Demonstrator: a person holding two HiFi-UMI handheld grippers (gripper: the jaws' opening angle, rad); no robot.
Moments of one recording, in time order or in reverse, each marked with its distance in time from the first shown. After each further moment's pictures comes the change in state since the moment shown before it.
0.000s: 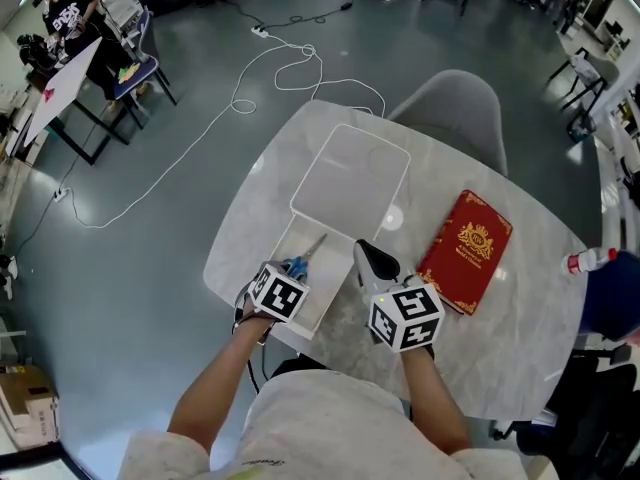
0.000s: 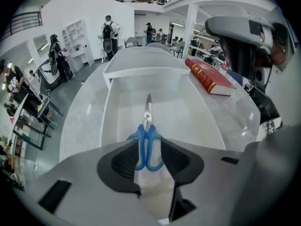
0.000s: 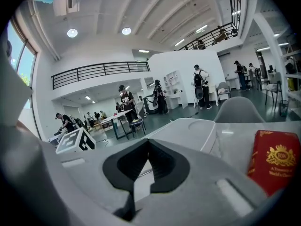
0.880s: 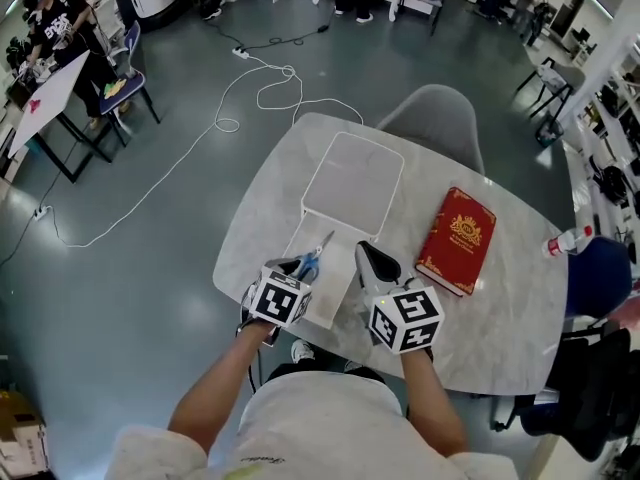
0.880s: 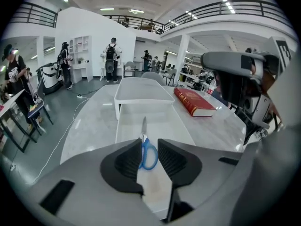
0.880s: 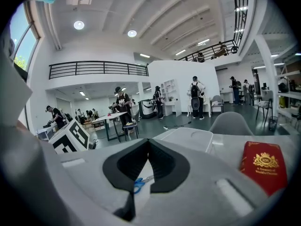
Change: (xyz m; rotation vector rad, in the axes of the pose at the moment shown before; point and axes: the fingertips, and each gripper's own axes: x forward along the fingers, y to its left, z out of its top) left arm -0.062 0.001 0.003 -0.050 -0.276 -0.114; right arm -0.022 0.066 0.015 -0.085 -0.065 -0.118
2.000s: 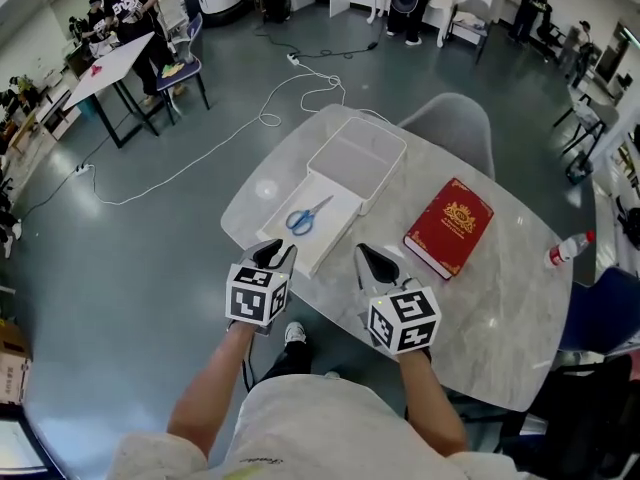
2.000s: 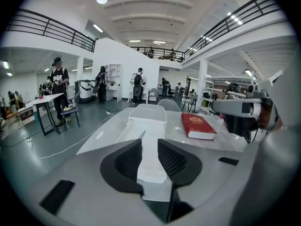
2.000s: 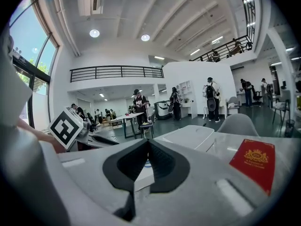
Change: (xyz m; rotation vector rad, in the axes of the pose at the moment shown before) left arm -0.106 -0.087 -0.022 -0.190 -0.346 0.289; right arm -0.134 0.017 -0.038 -0.076 -0.019 0.208
